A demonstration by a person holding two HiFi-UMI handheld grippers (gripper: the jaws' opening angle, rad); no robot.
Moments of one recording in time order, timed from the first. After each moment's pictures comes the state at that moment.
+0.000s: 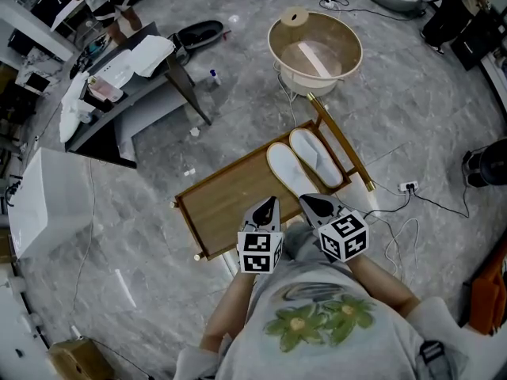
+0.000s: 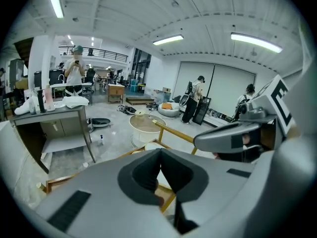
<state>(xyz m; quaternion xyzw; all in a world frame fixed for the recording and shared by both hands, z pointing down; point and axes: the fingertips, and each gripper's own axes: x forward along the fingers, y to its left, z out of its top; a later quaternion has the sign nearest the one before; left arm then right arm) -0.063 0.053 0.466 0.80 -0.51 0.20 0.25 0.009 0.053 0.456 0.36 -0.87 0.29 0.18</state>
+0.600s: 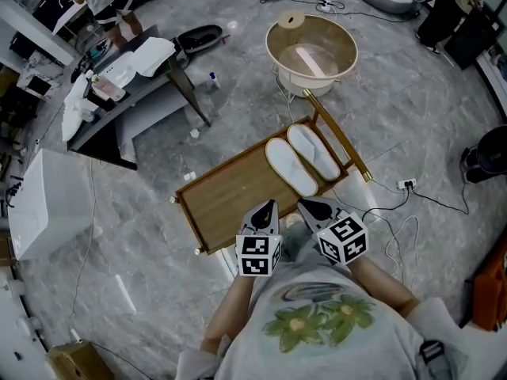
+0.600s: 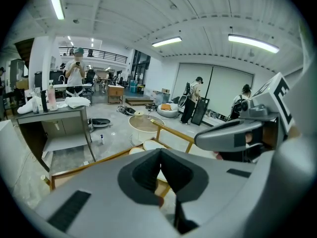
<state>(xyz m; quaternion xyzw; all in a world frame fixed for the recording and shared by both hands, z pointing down) -0.065 0.092 0.458 0.80 -0.51 0.19 0.25 0.004 0.095 0.442 0.34 -0.88 0.26 0.19</state>
